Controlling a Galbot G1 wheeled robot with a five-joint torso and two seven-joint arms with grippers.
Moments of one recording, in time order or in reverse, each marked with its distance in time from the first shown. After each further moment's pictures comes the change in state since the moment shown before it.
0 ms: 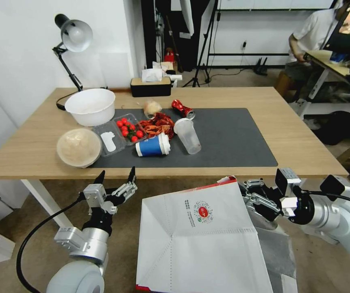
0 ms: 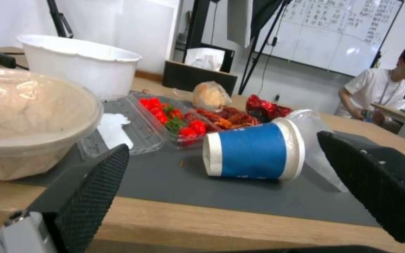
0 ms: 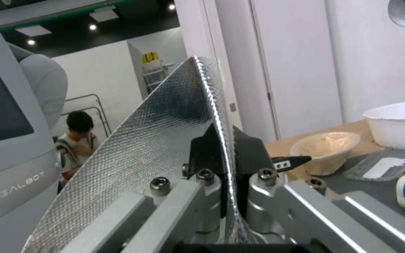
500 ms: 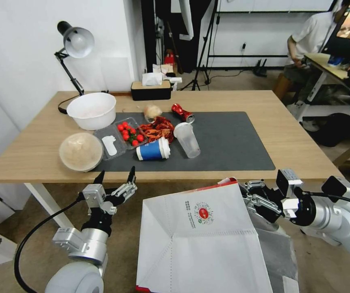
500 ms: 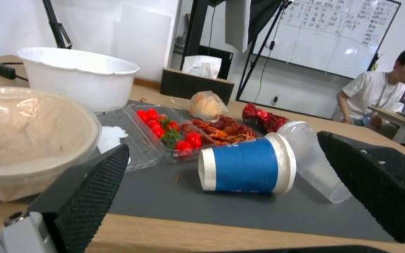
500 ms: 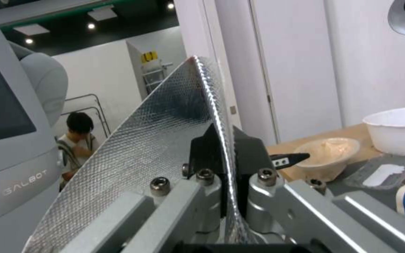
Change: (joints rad) left arm 0.006 0.004 -0.002 -0.009 -0.003 0.001 0.001; right arm -0.021 -0.004 0.019 0.009 0.000 0.002 0.001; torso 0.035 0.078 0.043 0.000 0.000
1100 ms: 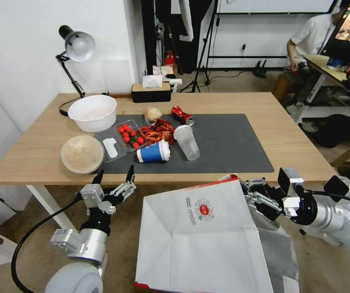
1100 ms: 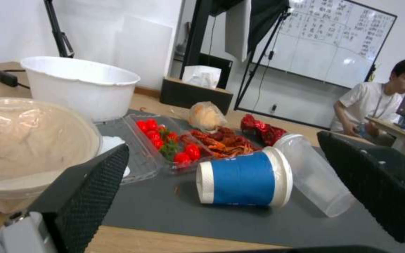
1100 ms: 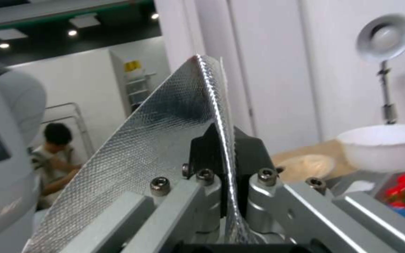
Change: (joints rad) left arm 0.002 0.005 -0.002 0.000 -0.021 -0.033 -0.001; right arm -0.013 -0.013 0.049 0.034 0.053 0.023 0.093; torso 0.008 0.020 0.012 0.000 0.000
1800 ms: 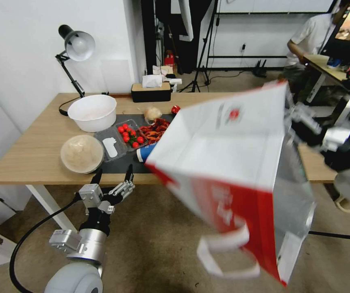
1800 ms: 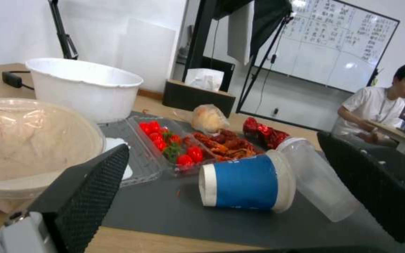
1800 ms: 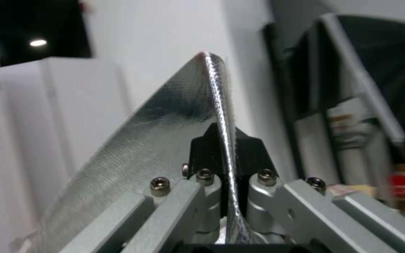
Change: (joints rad) left arm -0.003 0.000 0.001 0.003 -0.005 -0.013 -0.009; right arm 0.130 -0.124 0.195 0.106 0.285 0.106 0.808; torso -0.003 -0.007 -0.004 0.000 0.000
